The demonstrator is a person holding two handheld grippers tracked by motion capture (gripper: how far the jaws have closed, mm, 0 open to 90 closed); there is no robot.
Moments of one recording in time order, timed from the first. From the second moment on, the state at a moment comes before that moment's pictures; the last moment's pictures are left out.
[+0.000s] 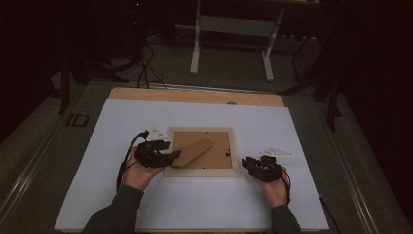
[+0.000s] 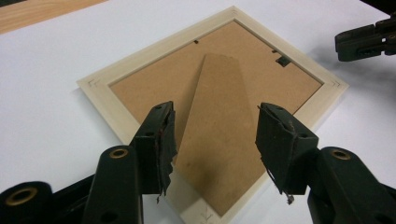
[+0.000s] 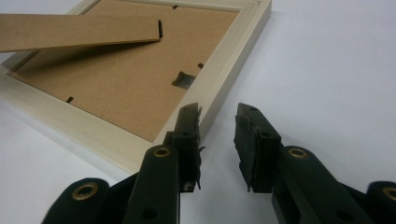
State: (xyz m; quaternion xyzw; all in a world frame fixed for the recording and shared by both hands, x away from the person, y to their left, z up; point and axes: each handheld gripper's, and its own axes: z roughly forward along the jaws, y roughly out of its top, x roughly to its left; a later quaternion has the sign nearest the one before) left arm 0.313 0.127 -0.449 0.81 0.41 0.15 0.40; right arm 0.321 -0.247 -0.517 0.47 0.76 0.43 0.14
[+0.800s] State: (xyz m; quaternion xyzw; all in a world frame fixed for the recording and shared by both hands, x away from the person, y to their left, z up) left arm 0.345 0.099 -0.445 0.83 0.40 0.11 0.37; right arm 0.322 -0.249 -0.517 0.47 0.76 0.43 0.14
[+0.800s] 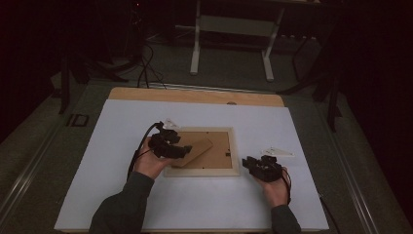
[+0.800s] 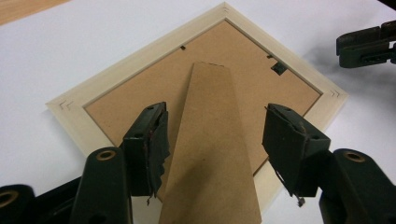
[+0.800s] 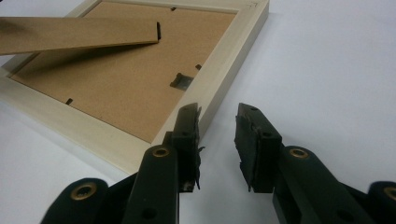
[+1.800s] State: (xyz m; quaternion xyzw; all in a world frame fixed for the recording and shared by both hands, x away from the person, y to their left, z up) left arm 0.383 0.069 -0.465 0.86 0.40 0.05 0.30; right arm 0.322 -0.249 -0.516 0.47 0.76 0.43 0.14
